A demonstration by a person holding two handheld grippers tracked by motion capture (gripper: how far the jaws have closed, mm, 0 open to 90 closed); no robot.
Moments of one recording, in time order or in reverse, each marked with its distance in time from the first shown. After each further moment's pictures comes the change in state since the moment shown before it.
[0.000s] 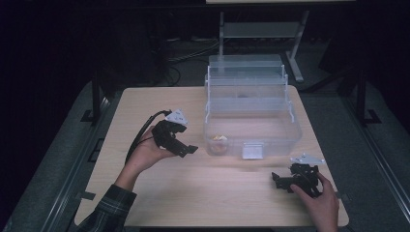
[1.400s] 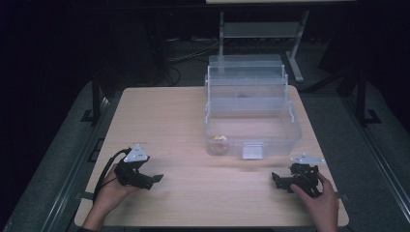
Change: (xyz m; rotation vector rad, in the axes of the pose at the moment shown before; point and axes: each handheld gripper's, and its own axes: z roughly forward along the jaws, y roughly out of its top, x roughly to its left) left arm -0.014 -0.148 -0.026 -0.004 0.157 -0.160; right arm 0.000 0.000 0.000 0.001 0.000 0.000
